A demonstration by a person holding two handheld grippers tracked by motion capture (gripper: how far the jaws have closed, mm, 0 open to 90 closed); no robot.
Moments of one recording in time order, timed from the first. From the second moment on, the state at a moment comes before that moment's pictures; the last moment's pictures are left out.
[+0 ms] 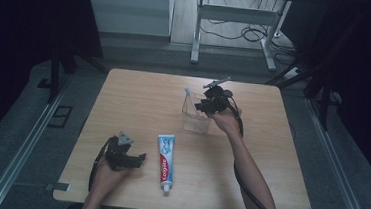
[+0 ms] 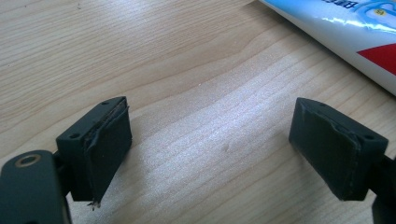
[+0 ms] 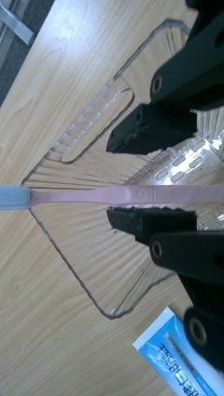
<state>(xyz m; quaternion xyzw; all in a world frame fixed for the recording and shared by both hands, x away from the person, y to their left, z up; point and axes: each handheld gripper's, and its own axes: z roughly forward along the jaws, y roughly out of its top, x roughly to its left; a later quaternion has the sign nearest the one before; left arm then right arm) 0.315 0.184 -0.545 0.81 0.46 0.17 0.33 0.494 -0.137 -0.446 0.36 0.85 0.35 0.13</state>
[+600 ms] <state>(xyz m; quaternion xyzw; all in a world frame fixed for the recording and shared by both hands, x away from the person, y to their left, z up) 0.315 0.185 -0.544 0.81 0.46 0.17 0.32 0.477 -0.138 -0.426 0.35 0.85 0.37 0.12</state>
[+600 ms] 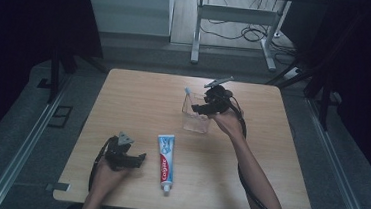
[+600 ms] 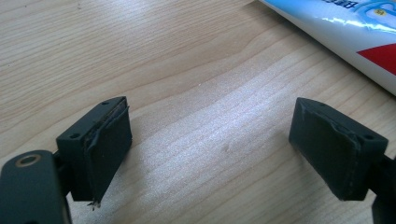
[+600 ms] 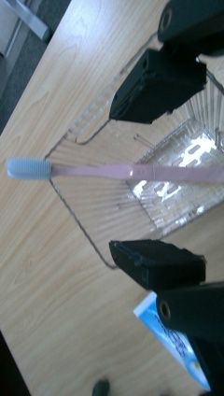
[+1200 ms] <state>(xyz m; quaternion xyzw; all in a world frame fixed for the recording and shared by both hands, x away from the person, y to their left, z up) 0.315 0.184 -0.544 0.81 0.46 0.17 0.32 0.451 -0.142 -0.417 0.32 0.86 0.38 0.14</state>
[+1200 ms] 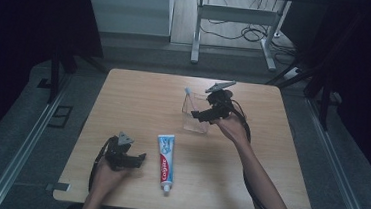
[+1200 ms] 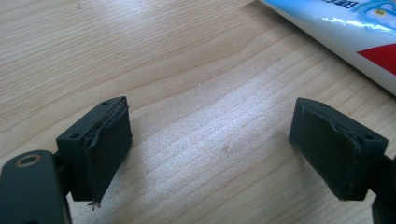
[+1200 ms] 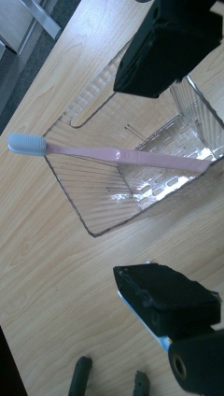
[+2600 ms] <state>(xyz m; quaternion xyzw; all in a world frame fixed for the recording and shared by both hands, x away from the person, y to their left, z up) 0.315 0.184 -0.545 0.81 0.46 0.17 0.33 0.394 -0.196 -0.439 0.32 0.86 0.37 0.14</state>
